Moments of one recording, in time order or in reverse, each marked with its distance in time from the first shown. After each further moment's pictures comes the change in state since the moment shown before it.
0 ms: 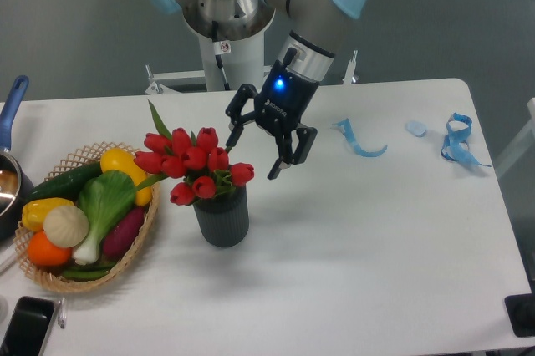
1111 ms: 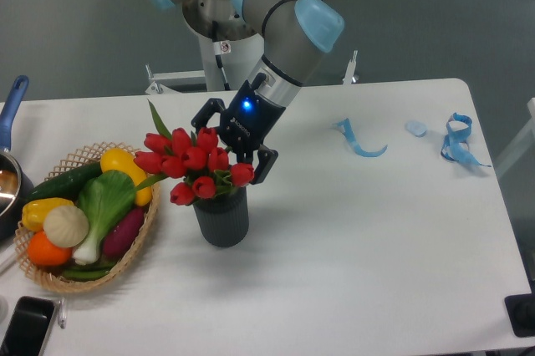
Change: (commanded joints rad) arm -0.069 -0.087 0.018 0.034 -0.055 -0.067
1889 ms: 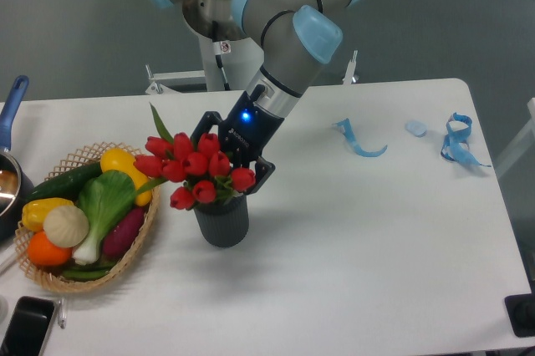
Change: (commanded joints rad) arm -0.011 -0.017 0.014 0.029 0.008 -0.022
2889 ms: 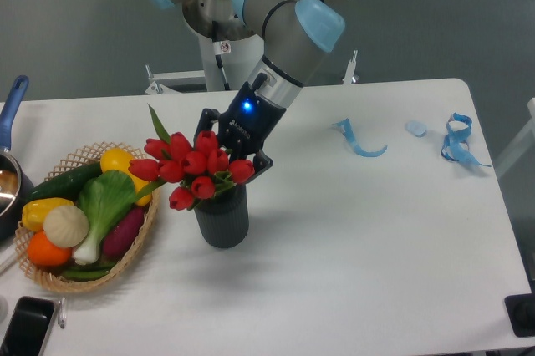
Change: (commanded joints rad) arm 0.034 0.077 -0.009 -0.012 -0.075 -0.008
